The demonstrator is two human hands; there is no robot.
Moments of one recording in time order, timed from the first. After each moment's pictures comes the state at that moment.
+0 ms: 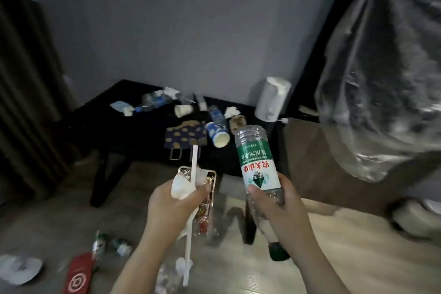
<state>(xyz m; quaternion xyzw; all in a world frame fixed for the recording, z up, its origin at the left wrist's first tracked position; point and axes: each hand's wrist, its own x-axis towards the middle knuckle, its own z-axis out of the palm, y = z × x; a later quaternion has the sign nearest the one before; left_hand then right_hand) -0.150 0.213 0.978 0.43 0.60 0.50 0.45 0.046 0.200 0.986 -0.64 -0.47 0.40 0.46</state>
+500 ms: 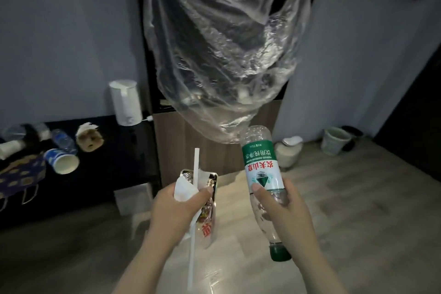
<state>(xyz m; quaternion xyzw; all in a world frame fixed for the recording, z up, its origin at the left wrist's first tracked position) 0.221 0.097 1.002 0.57 0.46 0.38 0.56 0.372 -0.018 1.005 -0.73 -0.27 0.22 0.58</state>
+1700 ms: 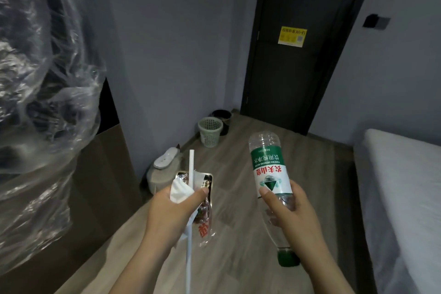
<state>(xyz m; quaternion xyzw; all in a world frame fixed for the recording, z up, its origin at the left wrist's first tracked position) 0.903 0.137 0.994 0.69 0.25 0.18 0.66 0.953 -0.062 0.979 -0.78 0.01 0.01 0.63</state>
